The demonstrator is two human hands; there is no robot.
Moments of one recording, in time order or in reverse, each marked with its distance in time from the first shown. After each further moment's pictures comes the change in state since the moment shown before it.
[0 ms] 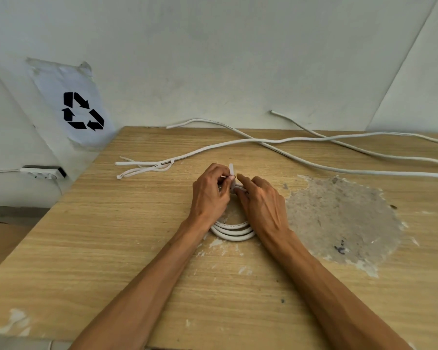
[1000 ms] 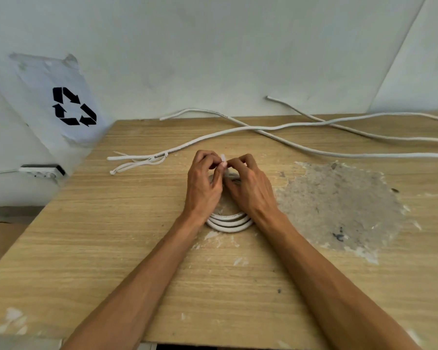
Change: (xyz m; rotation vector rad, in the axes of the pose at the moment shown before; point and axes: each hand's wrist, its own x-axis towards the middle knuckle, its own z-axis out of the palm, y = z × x) left_hand -0.002 0.000 0.000 -0.087 0.092 0.061; right_hand 0.018 0.002 0.016 0.253 -0.106 0.072
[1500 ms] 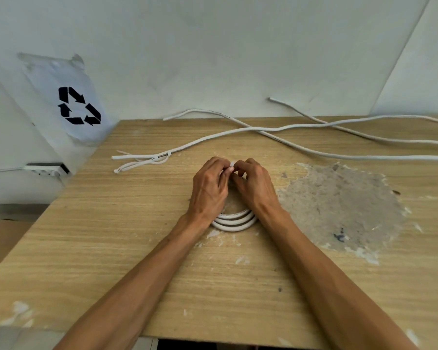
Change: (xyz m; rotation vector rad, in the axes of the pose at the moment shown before) left_hand -0.006 0.003 0.002 0.106 -0.049 0.102; right_hand 0.005 0.004 -0.003 0.176 -0.042 0.095
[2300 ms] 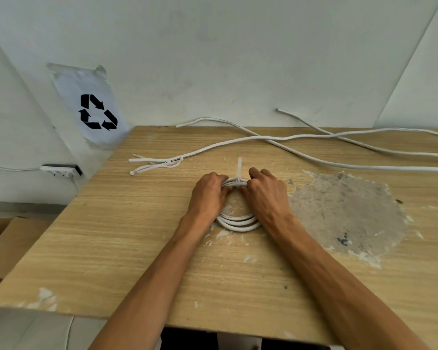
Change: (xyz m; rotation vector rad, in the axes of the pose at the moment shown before) left_hand -0.003 -0.015 -0.020 0.314 -0.300 -0.232; right_hand -0.016 -0.026 -0.017 -0.729 -0.091 -0.162
